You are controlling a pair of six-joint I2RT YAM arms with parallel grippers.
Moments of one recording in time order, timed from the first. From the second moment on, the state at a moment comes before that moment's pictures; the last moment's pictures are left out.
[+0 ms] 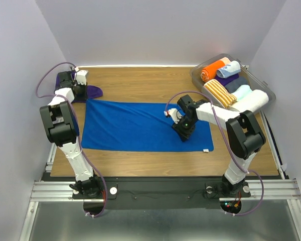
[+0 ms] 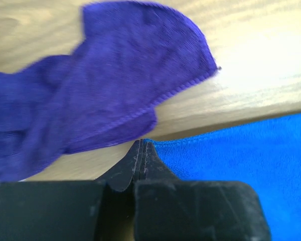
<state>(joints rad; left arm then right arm) 0.27 2.03 1.48 -0.33 0.34 0.36 0.51 1.81 1.17 -0.78 -0.26 -0.44</state>
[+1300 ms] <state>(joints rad) 0.31 1.51 0.84 -0.78 0.27 0.99 0.46 1.55 0.91 -1.00 -0.03 -0.52</state>
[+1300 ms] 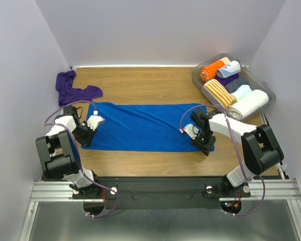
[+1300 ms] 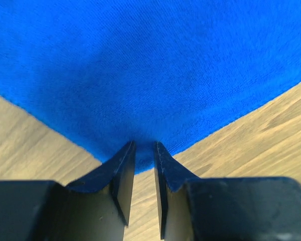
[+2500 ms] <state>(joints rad) 0.42 1.39 0.96 -0.92 0.29 1.12 0.47 1.63 1.17 -1.14 -0.26 -0.55</state>
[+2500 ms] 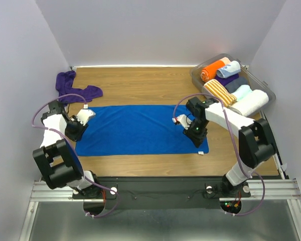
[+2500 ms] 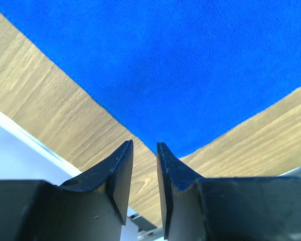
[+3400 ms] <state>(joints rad) 0.44 1.52 1.07 -0.91 0.38 1.09 0.45 1.63 1.20 -1.05 -0.18 -0.53</state>
